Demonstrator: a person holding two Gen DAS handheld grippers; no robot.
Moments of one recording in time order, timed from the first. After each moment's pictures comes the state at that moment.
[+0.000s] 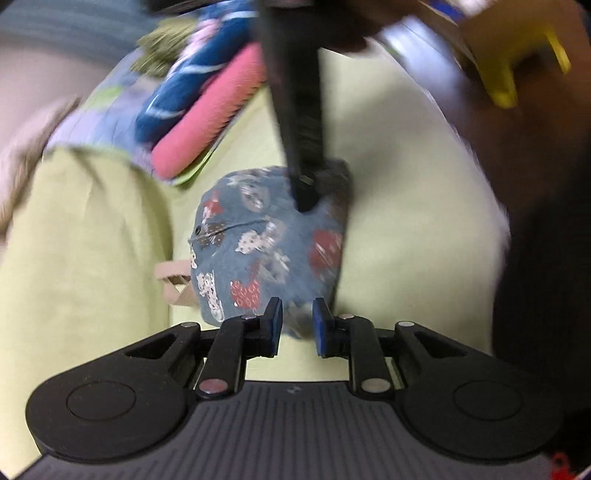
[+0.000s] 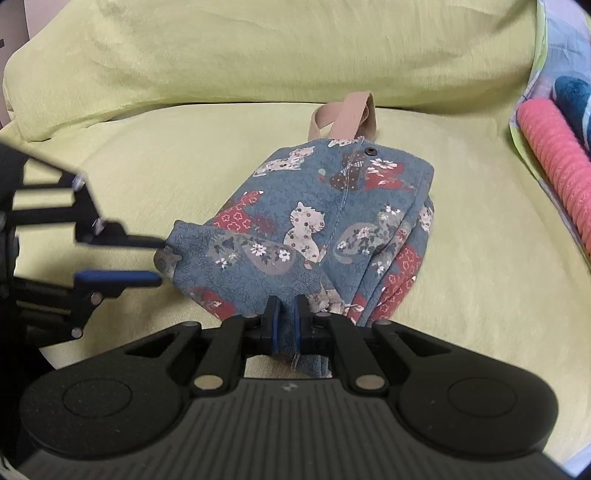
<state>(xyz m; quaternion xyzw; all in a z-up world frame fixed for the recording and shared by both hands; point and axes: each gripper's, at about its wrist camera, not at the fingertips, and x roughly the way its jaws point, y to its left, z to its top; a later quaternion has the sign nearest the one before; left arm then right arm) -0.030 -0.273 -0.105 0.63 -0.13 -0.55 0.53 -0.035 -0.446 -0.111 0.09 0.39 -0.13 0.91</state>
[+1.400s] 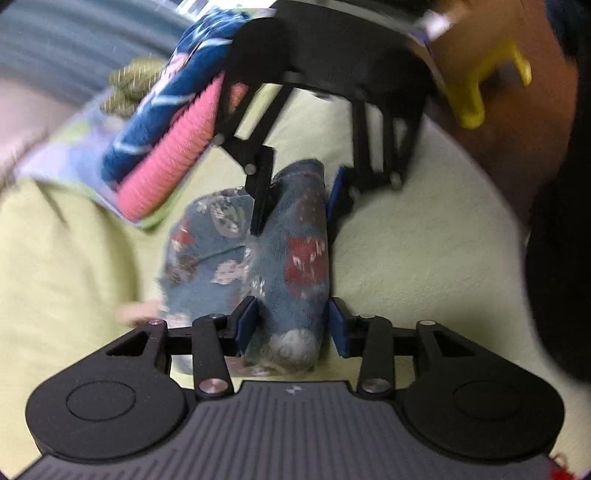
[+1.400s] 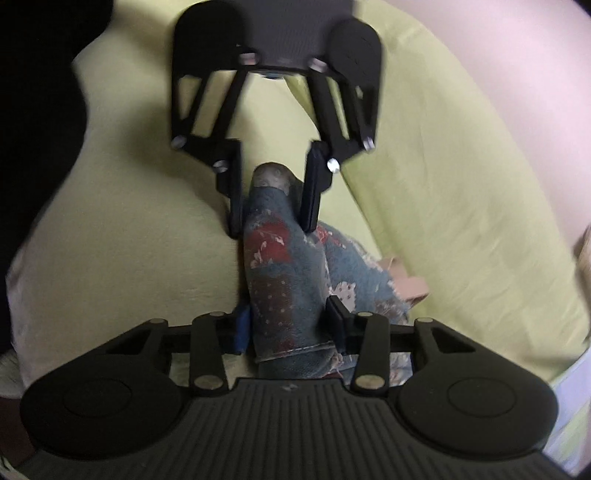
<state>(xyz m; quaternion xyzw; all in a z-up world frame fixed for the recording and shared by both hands) 0.011 -0.293 -0.121 0.60 -0.17 -0.63 0.47 -0.062 -0.389 -0.177 -0.45 0.27 0.02 0.85</state>
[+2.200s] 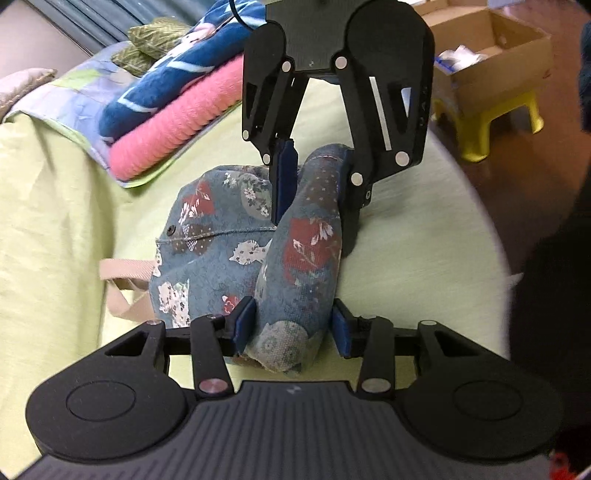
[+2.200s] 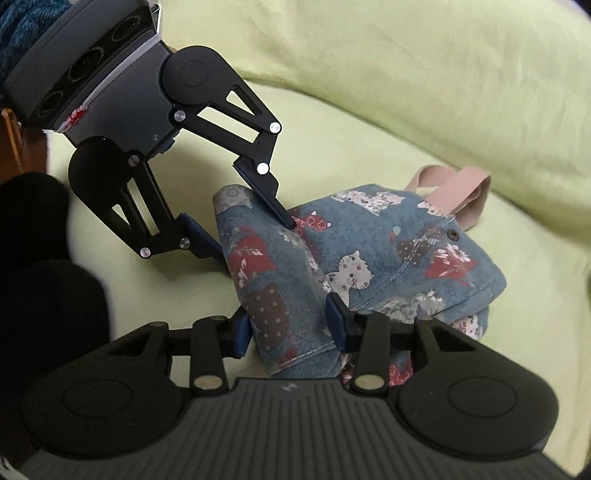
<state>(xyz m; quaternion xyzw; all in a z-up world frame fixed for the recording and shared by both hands) 0.020 -0.306 -0.089 0.53 -0.01 -0.69 0.49 -0.036 -0.449 -0.120 -0.09 0.38 0.10 0.92</state>
